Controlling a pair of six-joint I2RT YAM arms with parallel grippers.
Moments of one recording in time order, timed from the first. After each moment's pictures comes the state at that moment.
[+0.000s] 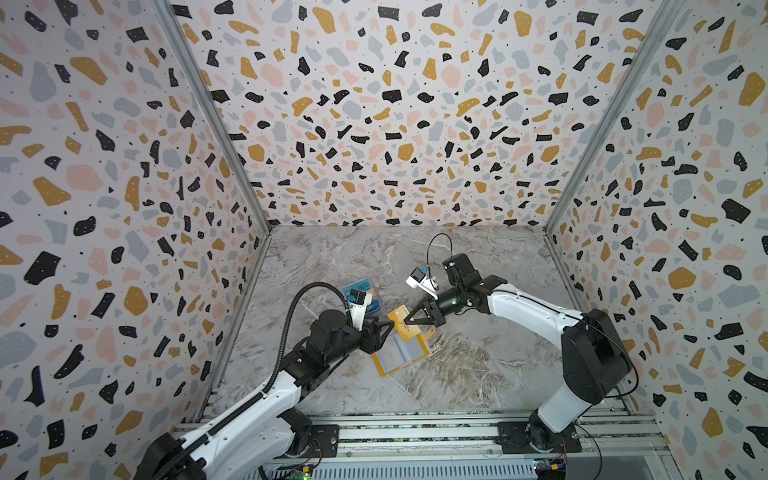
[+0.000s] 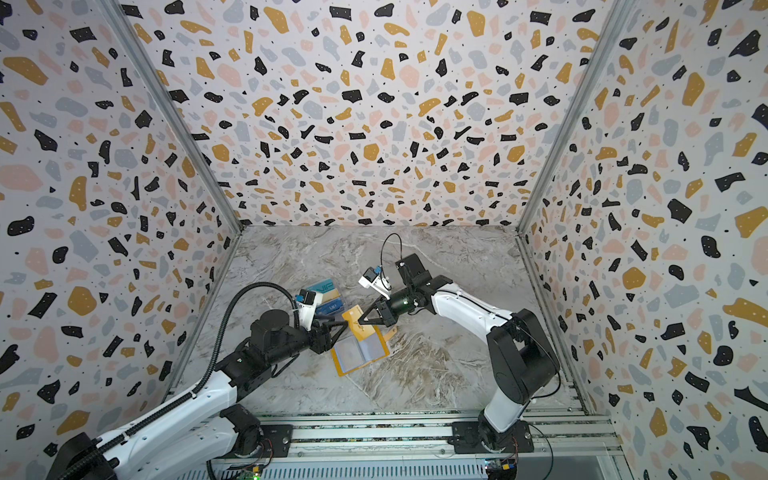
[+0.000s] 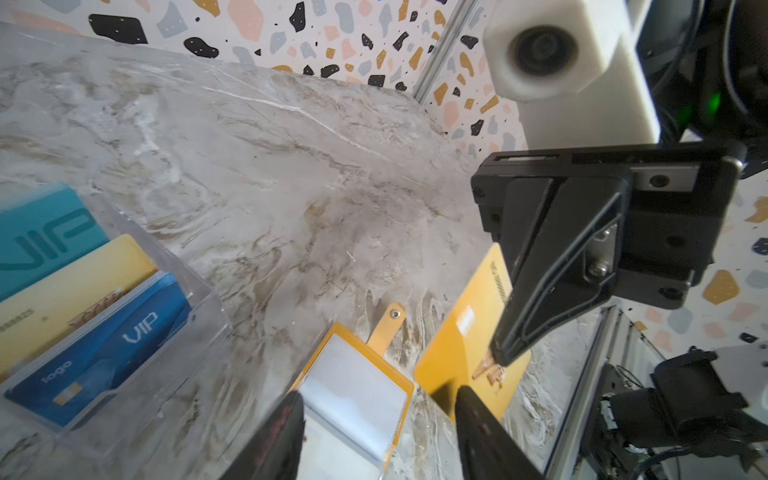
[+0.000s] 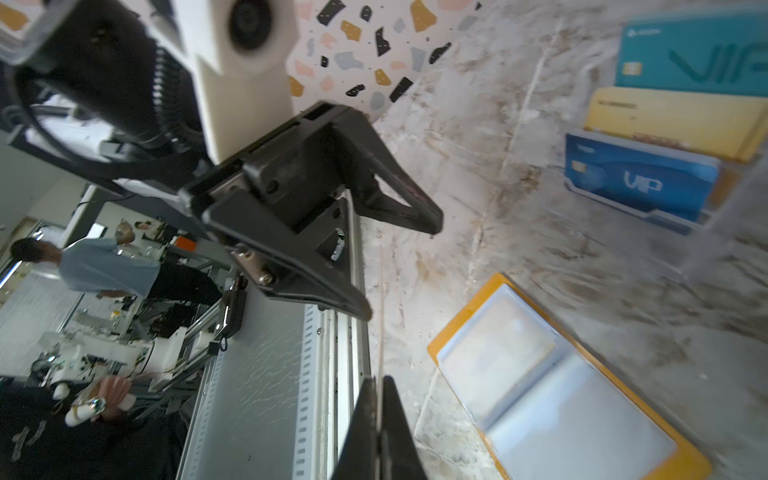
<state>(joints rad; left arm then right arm) -0.54 0.88 0.43 0.10 0.35 -0.38 0.62 1.65 1.18 -0.41 -1.14 -0.08</state>
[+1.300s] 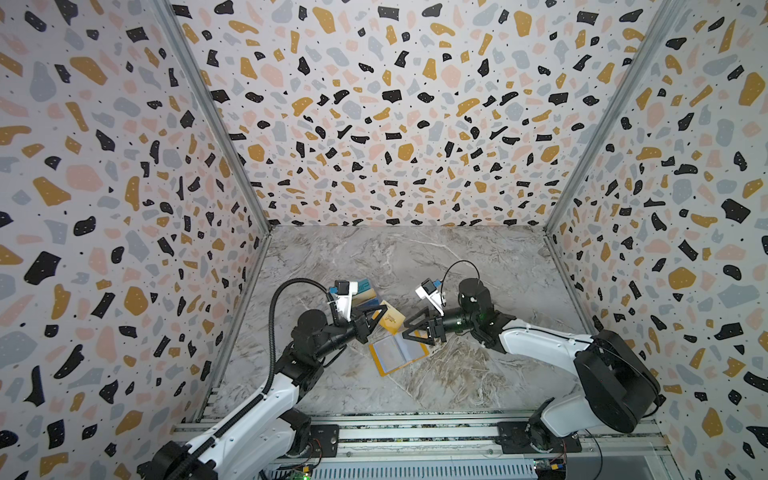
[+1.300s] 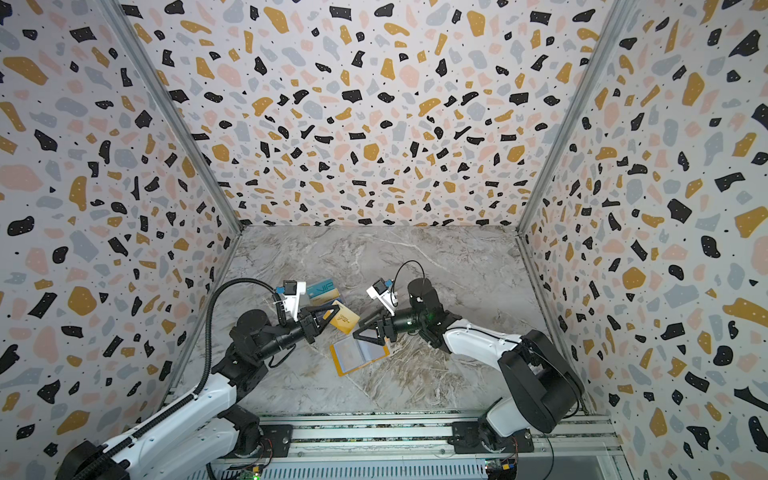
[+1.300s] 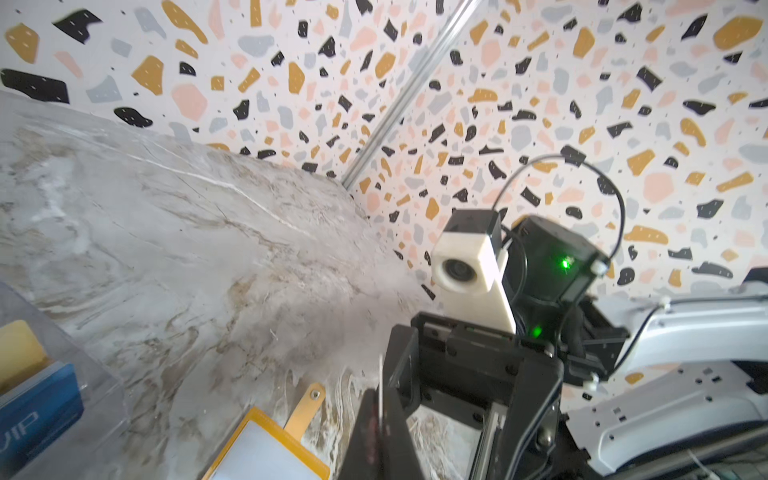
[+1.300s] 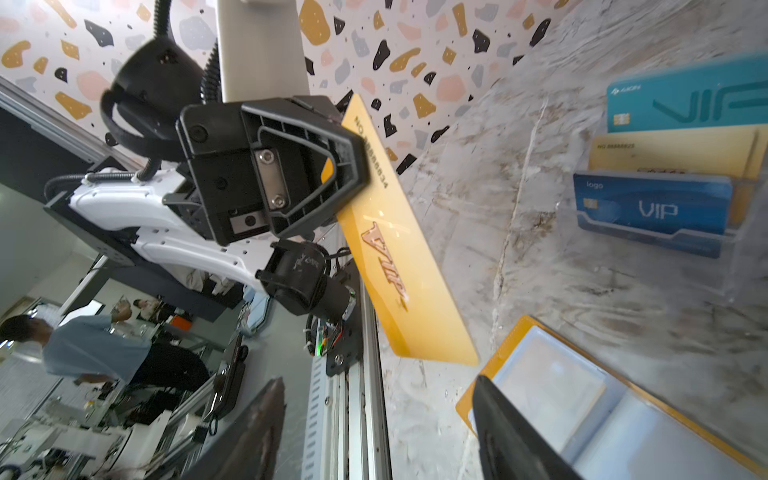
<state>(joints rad) -0.45 0.87 0.34 0.52 0.48 -0.68 0.71 1.48 0.68 0.56 -0.93 0.54</state>
